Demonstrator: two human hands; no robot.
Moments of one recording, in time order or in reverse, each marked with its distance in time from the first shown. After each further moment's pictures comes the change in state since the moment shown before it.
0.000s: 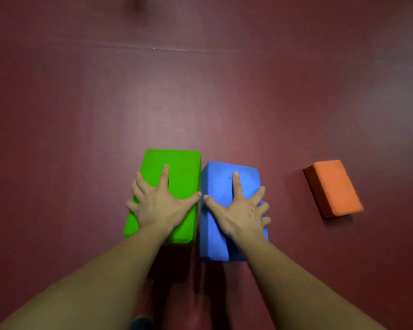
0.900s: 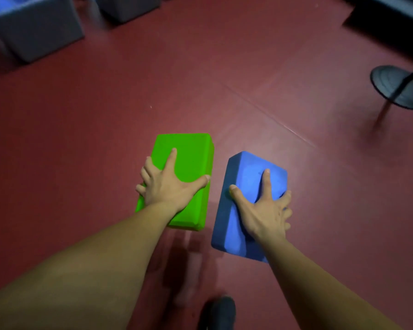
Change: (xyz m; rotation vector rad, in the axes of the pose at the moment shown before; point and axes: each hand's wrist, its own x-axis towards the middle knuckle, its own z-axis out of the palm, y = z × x) left_hand 0.136 -0.468 -0.444 -0.385 0.334 -0.684; right_hand -0.263 -0.606 0.031 -0.030 -0.202 -0.635
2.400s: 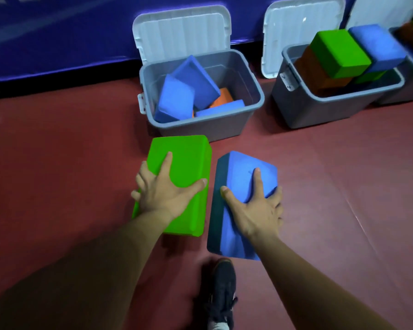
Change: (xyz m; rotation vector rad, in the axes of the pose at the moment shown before) left_hand 0.844 -0.257 -0.396 -0.153 0.264 -0.560; right_hand 0.299 -0.942 0.422 -0.253 -0.346 -0.526
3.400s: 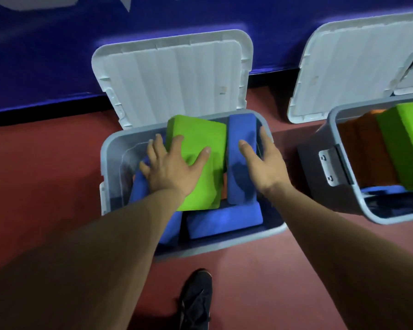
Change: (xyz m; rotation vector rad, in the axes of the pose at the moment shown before) left_hand 0.496 0.233 0.044 0.085 0.047 0.041; right_hand 0.525 -0.299 -0.023 0.274 -0.148 -0.211
